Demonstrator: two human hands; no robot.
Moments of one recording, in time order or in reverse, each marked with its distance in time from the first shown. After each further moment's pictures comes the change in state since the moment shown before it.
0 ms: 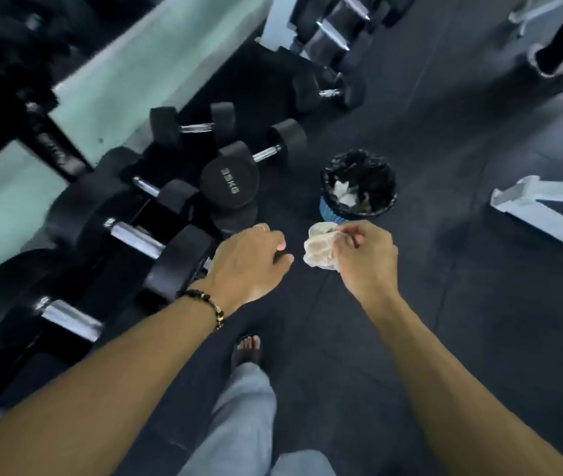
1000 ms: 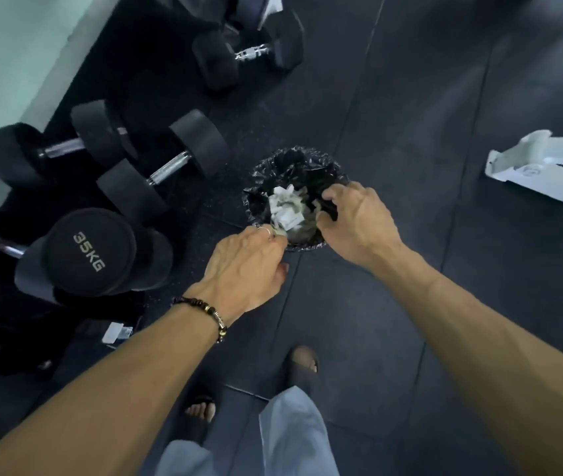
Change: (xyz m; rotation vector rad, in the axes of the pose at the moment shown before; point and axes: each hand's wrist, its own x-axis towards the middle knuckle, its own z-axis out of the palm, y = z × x) left_hand 0.351 0.107 0.132 0.319 -0.200 0.228; right_hand 0.391 0.086 -0.061 -0.685 -0.244 -0.162
